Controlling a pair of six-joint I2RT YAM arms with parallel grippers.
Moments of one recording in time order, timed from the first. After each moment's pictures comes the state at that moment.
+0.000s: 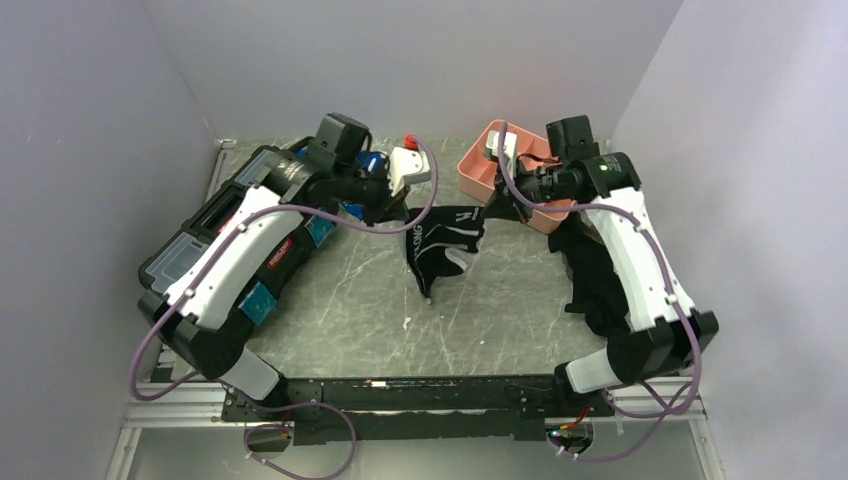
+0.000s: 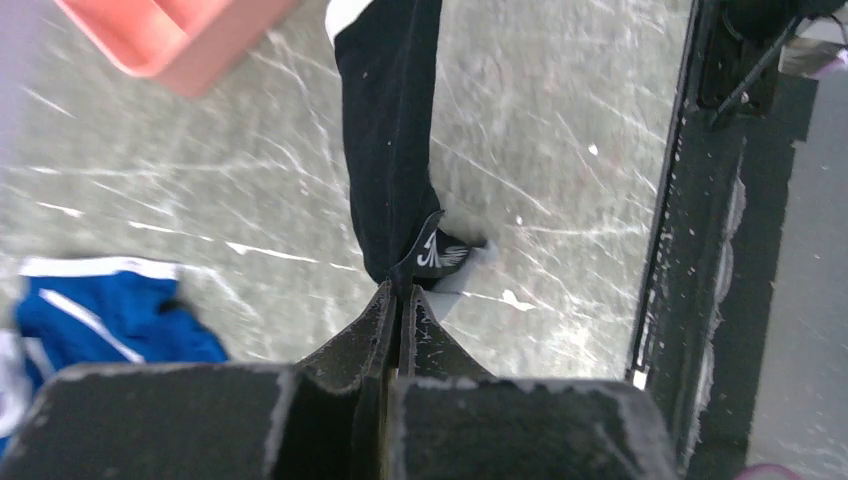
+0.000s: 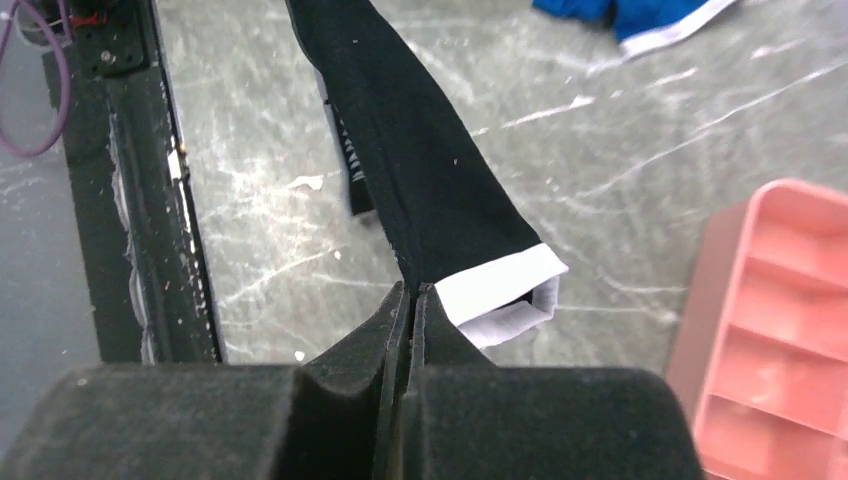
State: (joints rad) left arm -0.60 1.55 1.76 -1.01 0.58 0.52; right arm 0.23 1.47 1.61 -1.12 -0.86 -0.75
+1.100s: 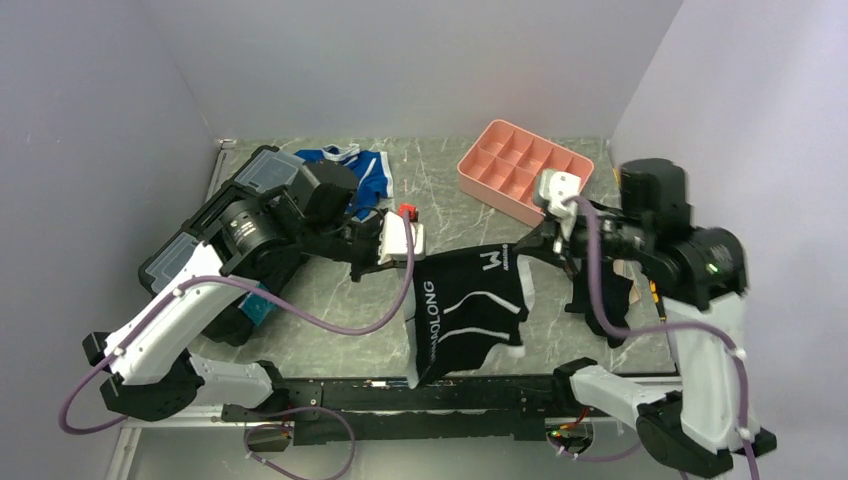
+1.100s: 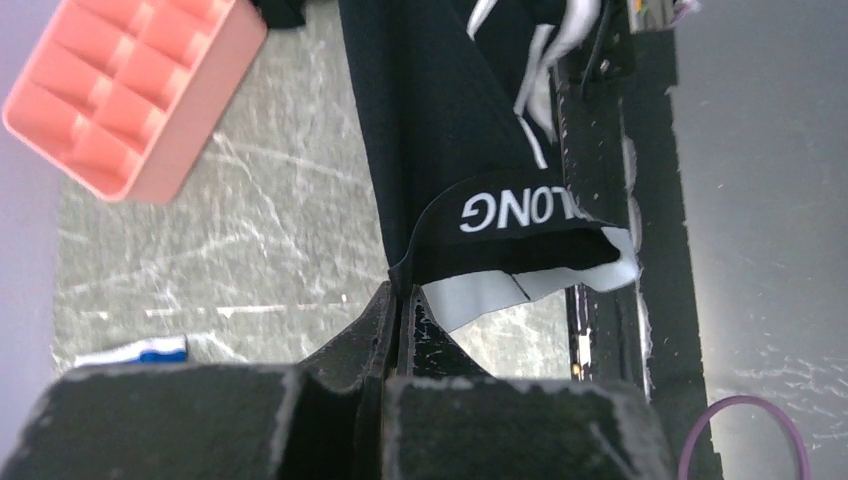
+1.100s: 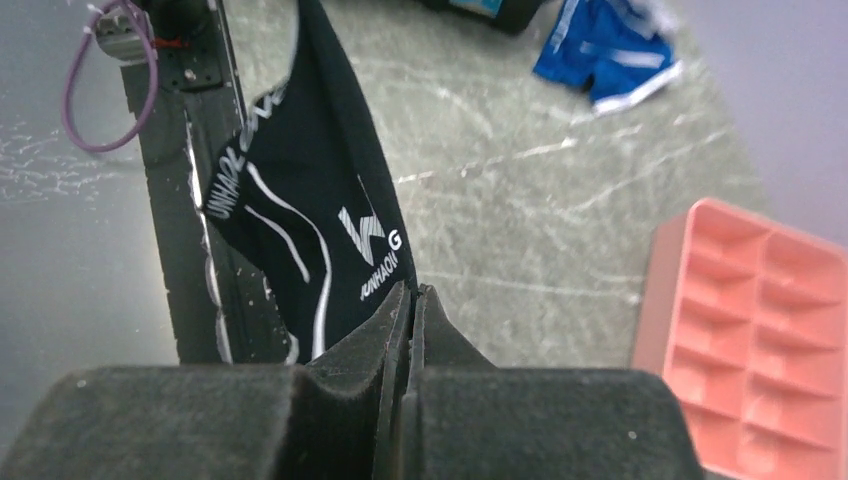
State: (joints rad) left arm -0.93 1.29 1.80 -1.12 0.45 0.56; right arm 0.33 1.06 1.84 -1.38 -0.78 -0.66
